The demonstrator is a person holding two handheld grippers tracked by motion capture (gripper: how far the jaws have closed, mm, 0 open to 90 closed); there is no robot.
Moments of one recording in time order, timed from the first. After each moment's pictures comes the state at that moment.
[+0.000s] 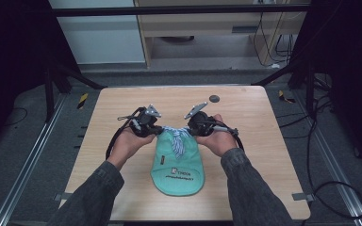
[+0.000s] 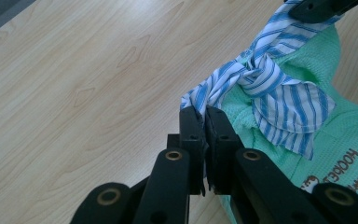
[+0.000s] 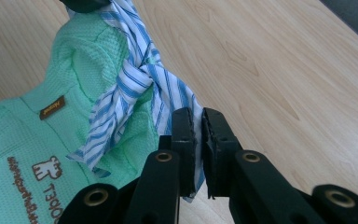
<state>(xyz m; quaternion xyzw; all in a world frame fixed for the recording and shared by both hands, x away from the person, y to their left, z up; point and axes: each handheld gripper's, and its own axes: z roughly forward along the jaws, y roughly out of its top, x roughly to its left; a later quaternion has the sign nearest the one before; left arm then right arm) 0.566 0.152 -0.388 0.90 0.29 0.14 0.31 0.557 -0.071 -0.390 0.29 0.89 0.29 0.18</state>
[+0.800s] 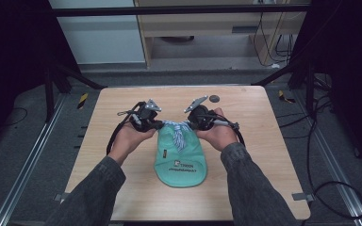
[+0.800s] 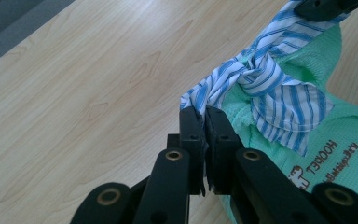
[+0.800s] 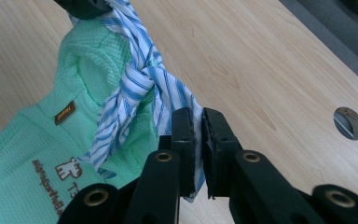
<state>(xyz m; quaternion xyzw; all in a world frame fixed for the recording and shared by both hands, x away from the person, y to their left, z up) 0.574 0.150 -0.374 0.89 0.29 0.16 0.32 0.564 -0.071 -0.372 0.29 0.89 0.29 0.20</state>
